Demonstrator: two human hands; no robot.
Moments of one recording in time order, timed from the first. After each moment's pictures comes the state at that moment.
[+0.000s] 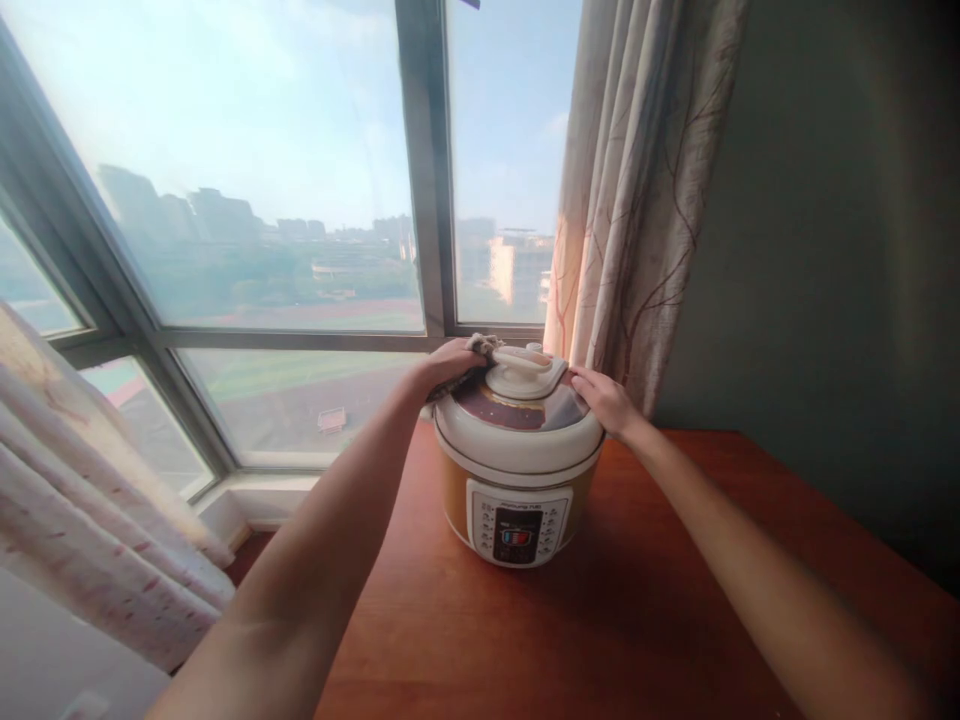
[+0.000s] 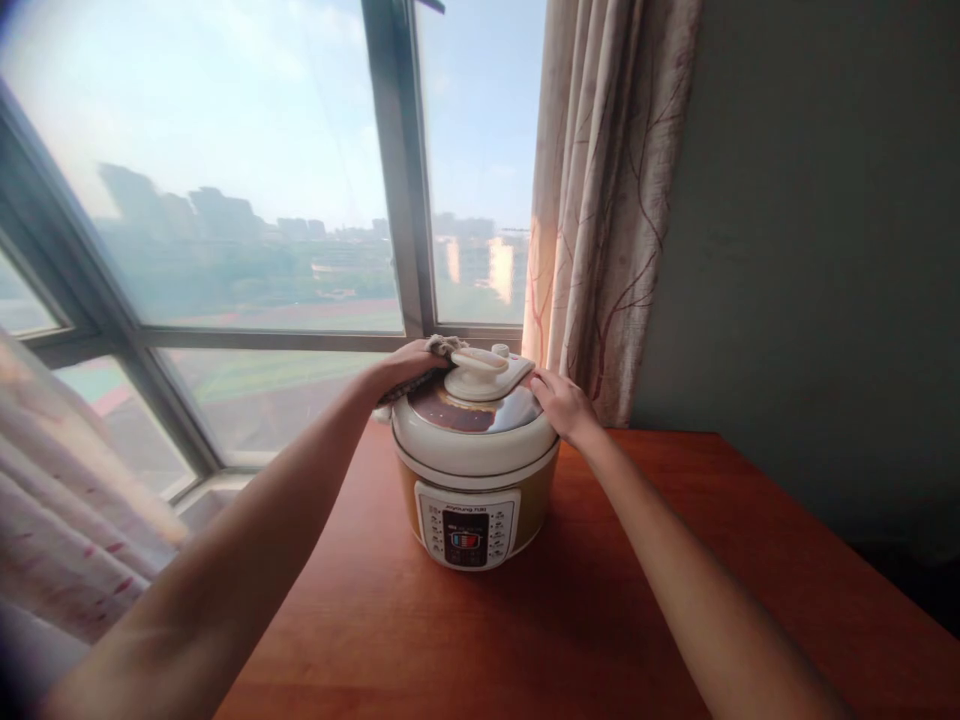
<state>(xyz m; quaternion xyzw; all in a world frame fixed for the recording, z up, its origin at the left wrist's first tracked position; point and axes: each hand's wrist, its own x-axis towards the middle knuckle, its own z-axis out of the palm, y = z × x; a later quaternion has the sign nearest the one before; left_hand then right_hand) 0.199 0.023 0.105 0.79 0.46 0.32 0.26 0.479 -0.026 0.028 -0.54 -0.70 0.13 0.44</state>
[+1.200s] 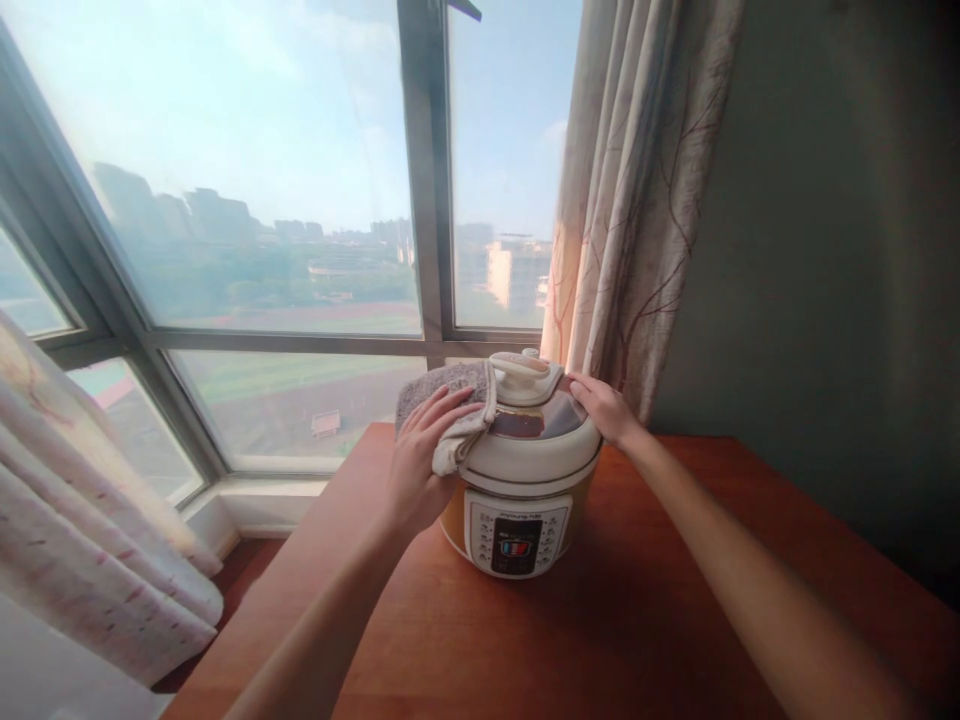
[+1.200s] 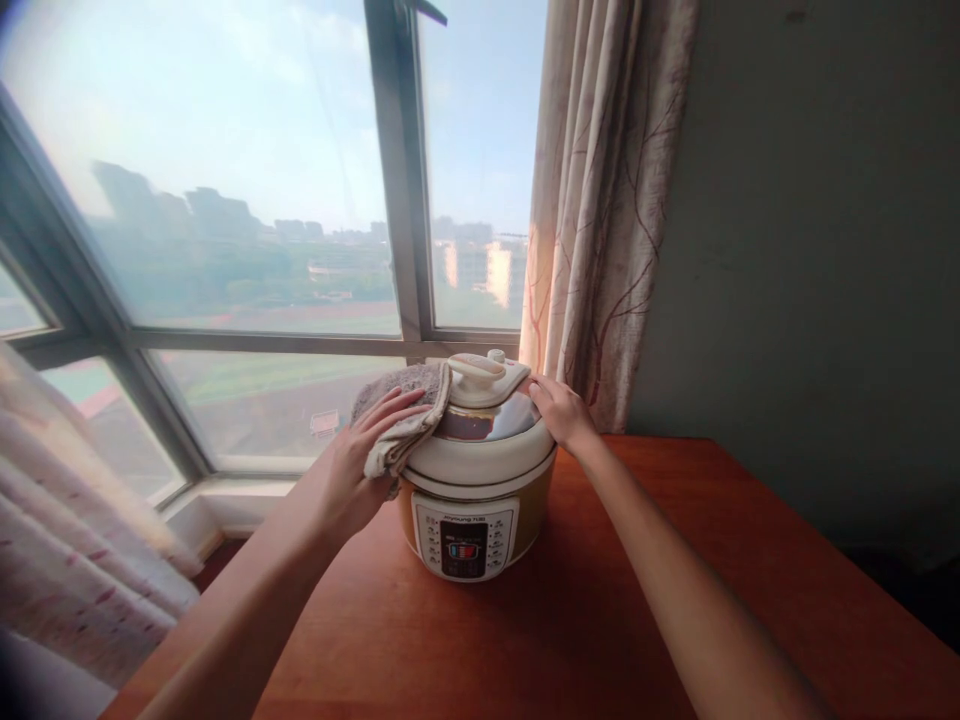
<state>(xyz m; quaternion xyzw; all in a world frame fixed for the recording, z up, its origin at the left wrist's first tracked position) 0.182 -0.133 0.059 0.81 0.42 0.41 0.04 0.478 -0.028 0.028 -0.54 -0.69 0.13 0.45</state>
